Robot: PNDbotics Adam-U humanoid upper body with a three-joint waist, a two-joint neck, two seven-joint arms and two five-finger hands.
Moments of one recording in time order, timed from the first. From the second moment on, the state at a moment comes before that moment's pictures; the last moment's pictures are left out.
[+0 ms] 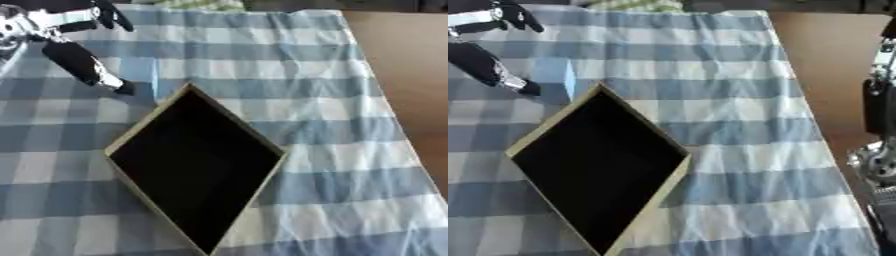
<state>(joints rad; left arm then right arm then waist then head) -1.07 0.61 -0.41 -1.36 -0.61 0.13 -0.67 -0.23 -0.47 -0.07 -1.99 0.34 -0.21 -0.67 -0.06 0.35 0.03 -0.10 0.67</state>
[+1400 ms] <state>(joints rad) -1.08 0.55 -0.39 -1.21 -0.62 0.06 -0.73 -0.23 -0.45 -0.06 -1.99 0.33 -0.19 -0.72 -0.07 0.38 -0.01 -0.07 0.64</state>
